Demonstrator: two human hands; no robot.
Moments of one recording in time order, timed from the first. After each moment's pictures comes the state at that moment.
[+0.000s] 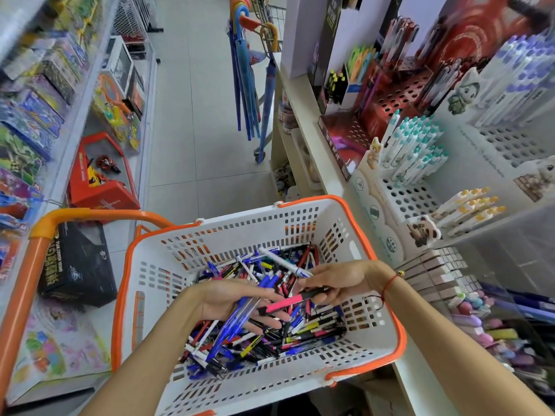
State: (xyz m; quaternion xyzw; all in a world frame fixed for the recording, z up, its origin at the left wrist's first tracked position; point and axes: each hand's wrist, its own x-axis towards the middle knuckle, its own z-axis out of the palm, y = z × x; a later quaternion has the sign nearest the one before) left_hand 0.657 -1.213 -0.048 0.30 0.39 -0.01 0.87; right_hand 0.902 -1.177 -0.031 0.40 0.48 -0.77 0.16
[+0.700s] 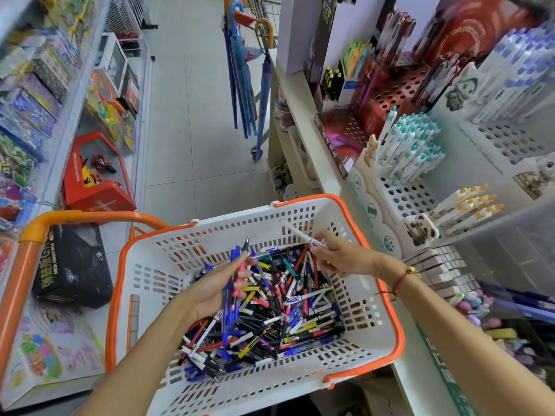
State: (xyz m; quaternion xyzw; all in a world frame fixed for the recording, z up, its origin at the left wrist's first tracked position) left_hand 0.650 -1.208 -0.080 0.16 0.43 0.29 0.84; right_hand 0.914 -1.162 -0.024 0.54 0.61 -0.58 0.01
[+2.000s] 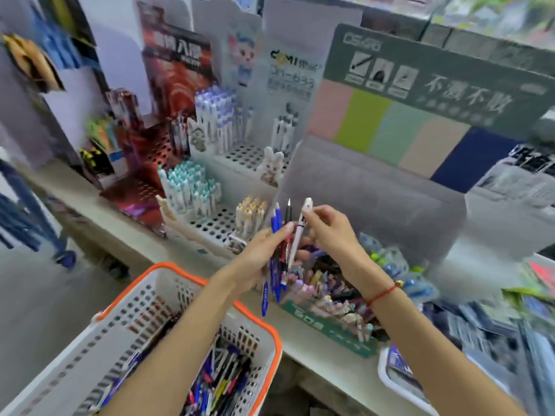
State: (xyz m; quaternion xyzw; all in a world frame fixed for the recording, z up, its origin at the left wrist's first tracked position) left_hand 0.941 -1.203 0.089 0.52 0.23 0.09 0.82; right_hand 1.044 -1.288 0.108 0.76 0.25 -0.21 -0.56
